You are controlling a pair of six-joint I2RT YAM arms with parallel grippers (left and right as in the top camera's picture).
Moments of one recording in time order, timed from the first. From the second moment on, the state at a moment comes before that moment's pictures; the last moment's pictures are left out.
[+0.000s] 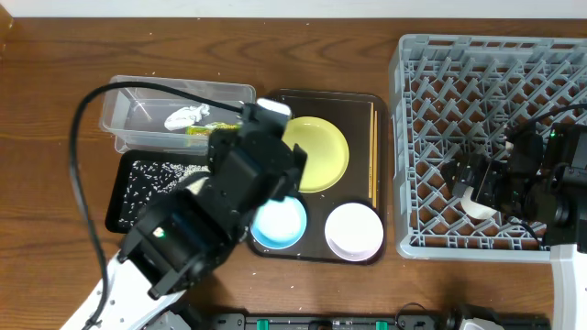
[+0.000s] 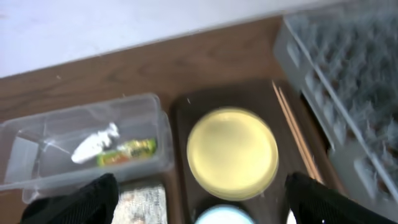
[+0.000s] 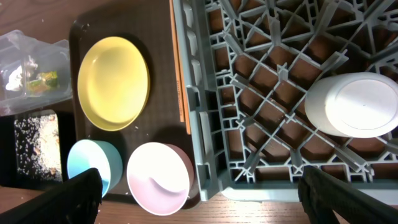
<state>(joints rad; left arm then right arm) -0.76 1.14 1.41 -0.95 -0.44 -0.30 -0.19 1.09 1.21 -1.22 -0.37 0.19</state>
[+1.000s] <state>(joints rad) -0.11 0.29 0.34 -0.19 0.05 -0.16 -0.19 1.09 1.21 -1.22 -0.37 0.19</state>
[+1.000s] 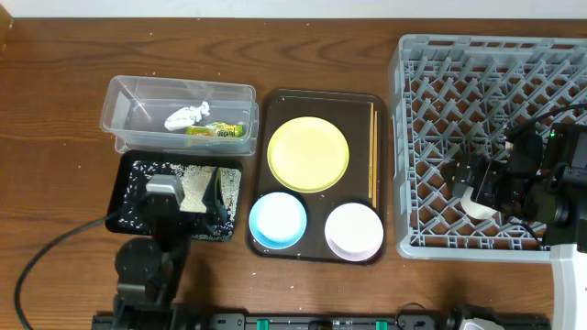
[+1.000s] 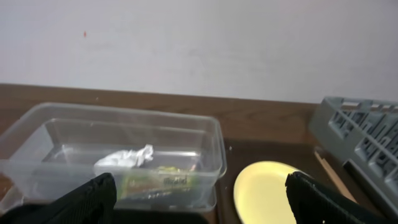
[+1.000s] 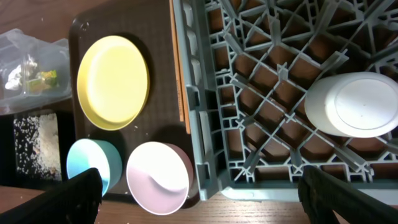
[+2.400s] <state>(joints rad) -0.08 0.01 0.02 -0.11 0.04 -0.14 -0.19 1.09 1.21 -1.22 -0.37 0.19</state>
